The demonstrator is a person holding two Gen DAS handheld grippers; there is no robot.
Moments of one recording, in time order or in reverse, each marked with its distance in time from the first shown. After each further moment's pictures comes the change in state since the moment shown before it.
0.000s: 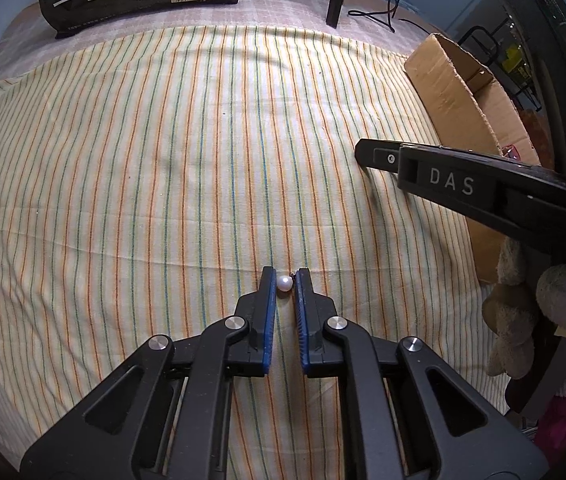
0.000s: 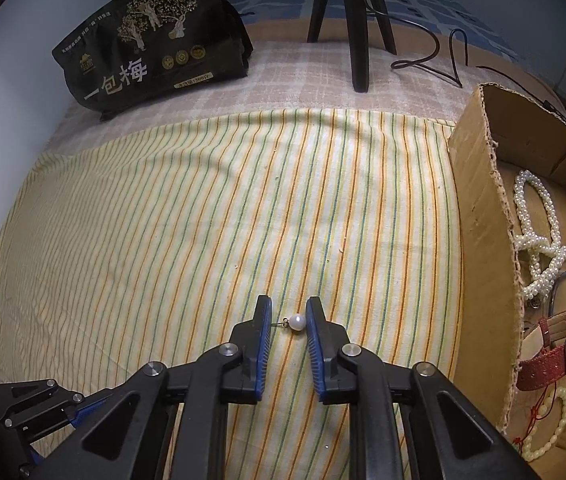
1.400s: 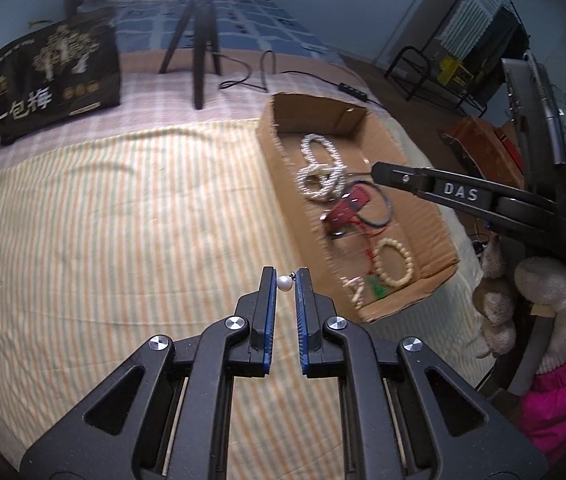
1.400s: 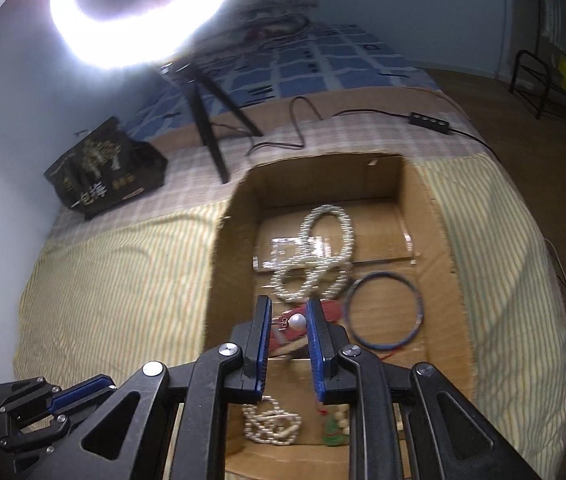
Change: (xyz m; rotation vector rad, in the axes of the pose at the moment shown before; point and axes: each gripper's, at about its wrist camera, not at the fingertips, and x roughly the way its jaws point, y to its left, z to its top) left arm -0.060 -0.125 0.018 0.146 -0.181 -0.140; right arm -0.129 -0.141 -0.021 0.183 -0.211 -0.015
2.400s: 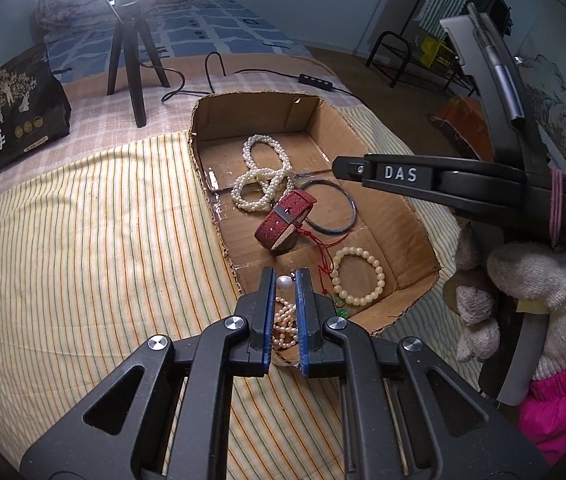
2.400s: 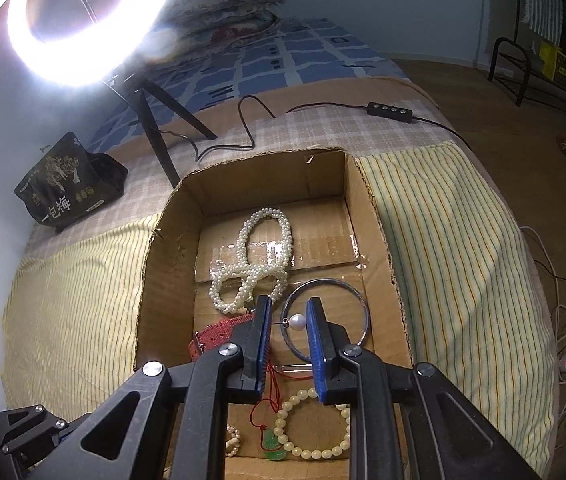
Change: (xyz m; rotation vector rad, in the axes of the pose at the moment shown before) left arm 0.035 -0.062 0.008 0.106 -0.010 0.017; right arm 0.010 -0.042 0.007 0.040 0.011 -0.053
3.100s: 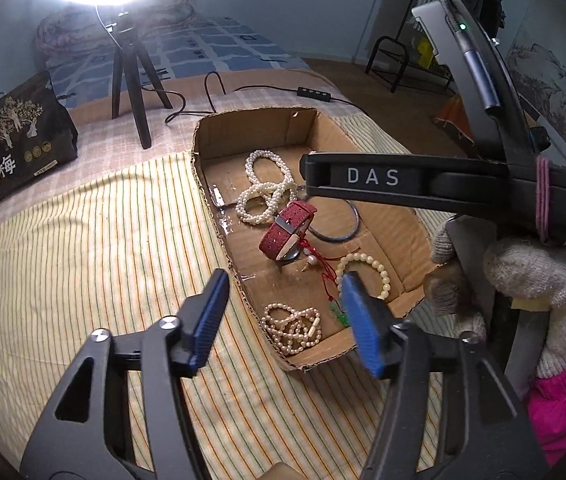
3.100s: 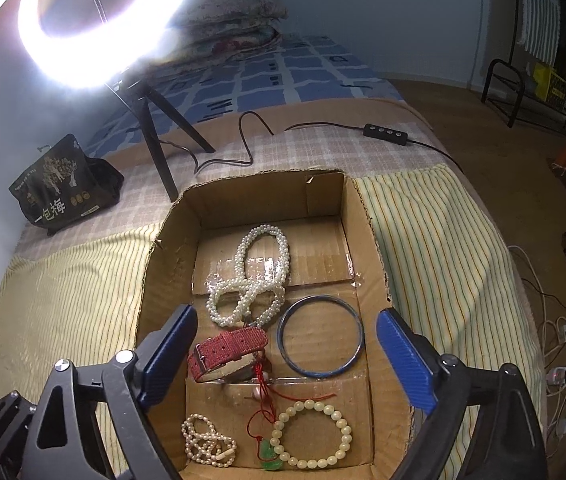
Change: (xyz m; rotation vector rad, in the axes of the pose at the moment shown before) left arm -0.007 -0.007 -0.002 0.056 -0.053 0.047; right arm -0.007 0.009 0.002 -0.035 -0.062 -0.053
